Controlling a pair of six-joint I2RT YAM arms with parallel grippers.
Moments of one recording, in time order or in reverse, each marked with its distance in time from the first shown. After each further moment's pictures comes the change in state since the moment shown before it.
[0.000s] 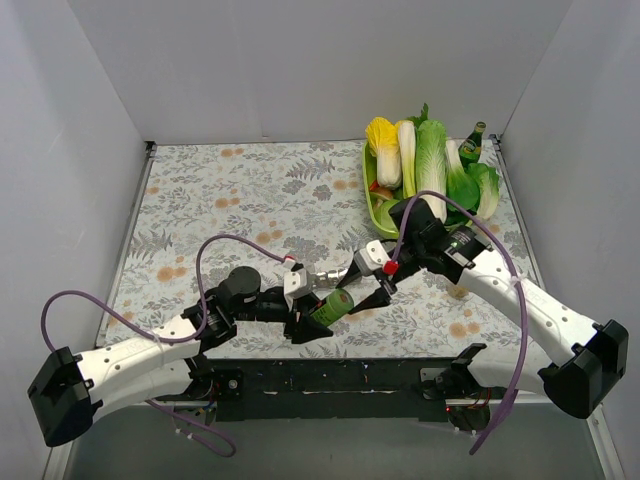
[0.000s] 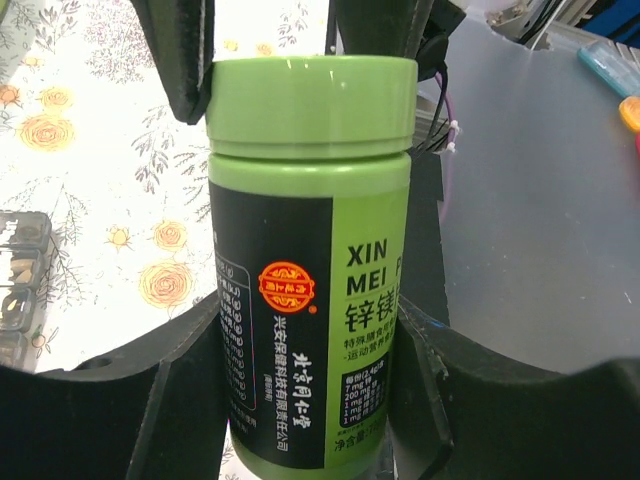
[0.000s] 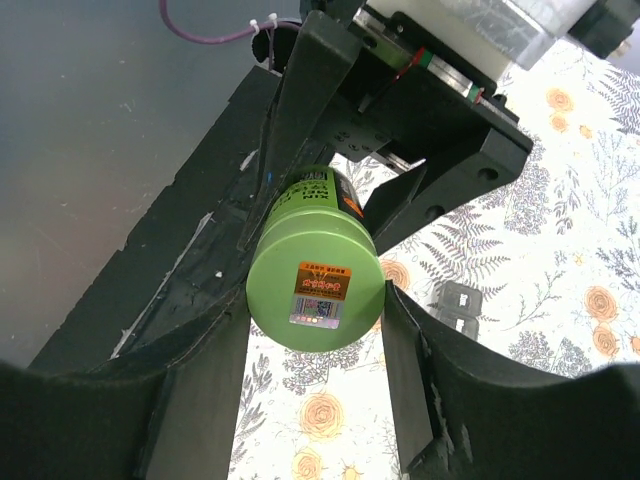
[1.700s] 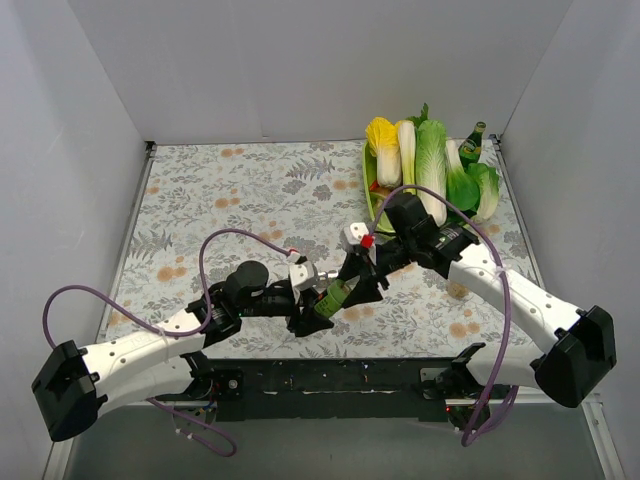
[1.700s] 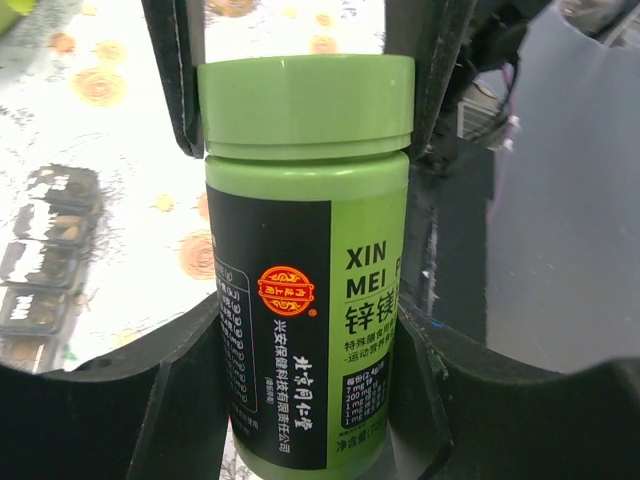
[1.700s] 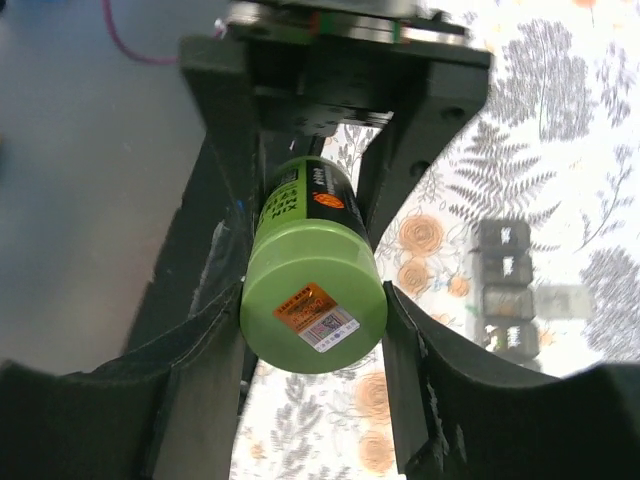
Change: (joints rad) left arm 0.010 0.064 0.038 -0.048 -0.118 -0.002; right arm -0.042 0.064 -0.050 0.203 0.079 0.480
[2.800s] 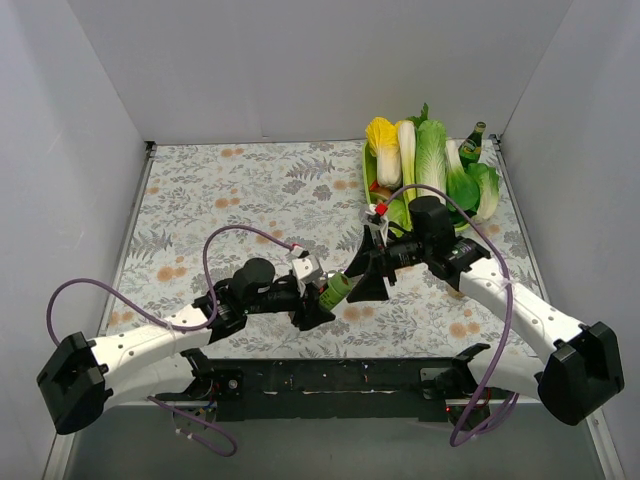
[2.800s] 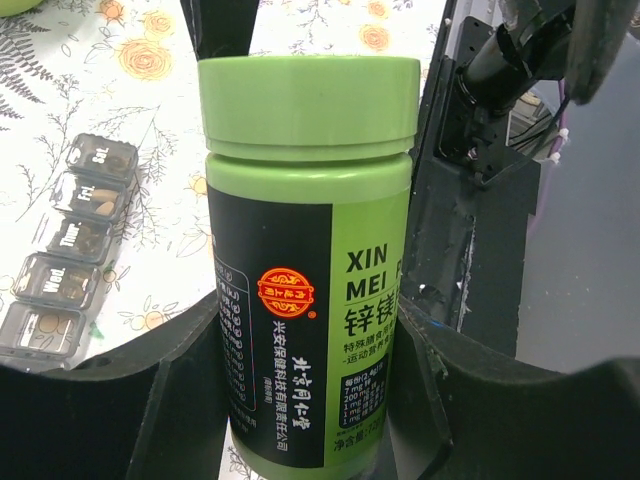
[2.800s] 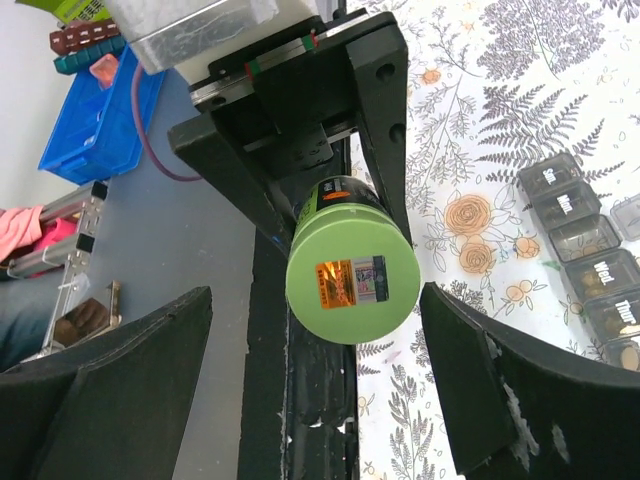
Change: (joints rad) left arm -0.002 0.035 0.014 -0.024 -0.055 -0.020; right arm -0.127 -0.105 -0.202 0.348 -0.070 0.557
